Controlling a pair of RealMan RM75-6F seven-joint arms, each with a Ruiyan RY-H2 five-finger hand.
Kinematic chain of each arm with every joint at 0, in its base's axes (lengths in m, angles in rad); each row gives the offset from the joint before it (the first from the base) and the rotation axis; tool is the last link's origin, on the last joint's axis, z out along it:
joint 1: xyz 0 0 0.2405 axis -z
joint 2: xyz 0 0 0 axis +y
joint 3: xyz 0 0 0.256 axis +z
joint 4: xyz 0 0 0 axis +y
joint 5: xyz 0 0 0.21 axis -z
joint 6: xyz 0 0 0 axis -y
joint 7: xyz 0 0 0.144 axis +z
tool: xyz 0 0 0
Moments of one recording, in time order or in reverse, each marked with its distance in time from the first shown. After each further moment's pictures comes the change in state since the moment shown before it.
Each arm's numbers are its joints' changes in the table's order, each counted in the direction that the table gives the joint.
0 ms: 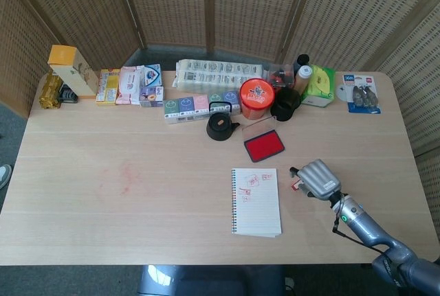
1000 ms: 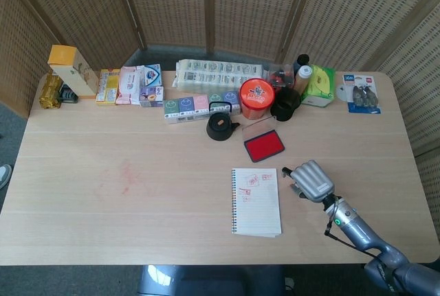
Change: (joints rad) left arm -0.005 0.001 -0.009 0.008 0.012 -0.013 -0.016; right arm 0.039 -0.007 0.068 -0.094 0.029 -0.039 -0.038
